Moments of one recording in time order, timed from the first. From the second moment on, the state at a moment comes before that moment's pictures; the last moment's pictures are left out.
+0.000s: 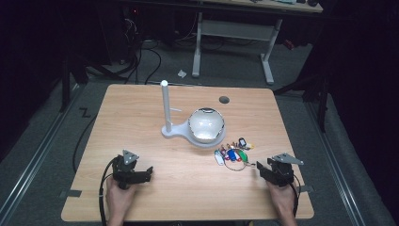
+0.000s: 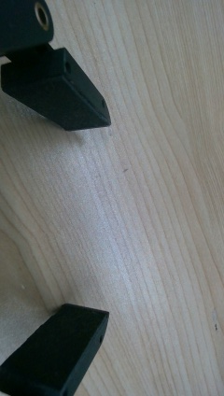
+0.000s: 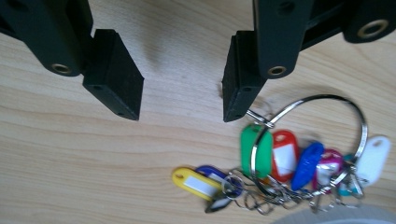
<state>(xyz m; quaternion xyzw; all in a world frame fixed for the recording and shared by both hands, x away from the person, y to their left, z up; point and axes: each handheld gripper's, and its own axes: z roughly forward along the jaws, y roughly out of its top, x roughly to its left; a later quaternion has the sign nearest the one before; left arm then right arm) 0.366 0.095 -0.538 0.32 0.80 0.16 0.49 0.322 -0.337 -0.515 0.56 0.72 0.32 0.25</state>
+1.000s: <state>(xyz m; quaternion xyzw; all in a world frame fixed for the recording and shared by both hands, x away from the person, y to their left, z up) 0.366 0.095 -0.538 0.32 0.80 0.16 0.49 0.341 -0.282 -0.502 0.50 0.76 0.36 0.22</state>
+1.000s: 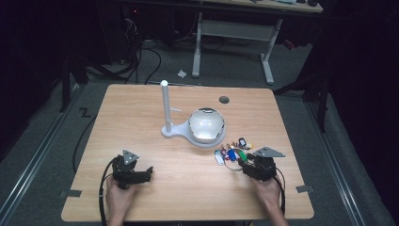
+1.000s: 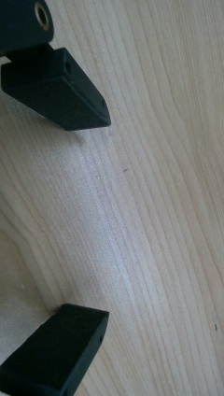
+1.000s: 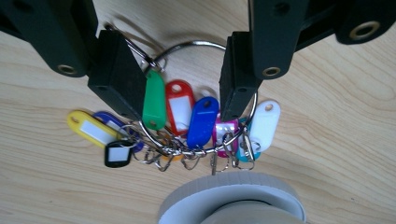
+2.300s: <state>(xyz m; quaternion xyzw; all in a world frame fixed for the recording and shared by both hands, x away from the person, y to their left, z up) 0.366 0.095 -0.538 0.32 0.80 0.16 0.49 0.397 -0.253 -0.522 0.53 0.76 0.30 0.22</state>
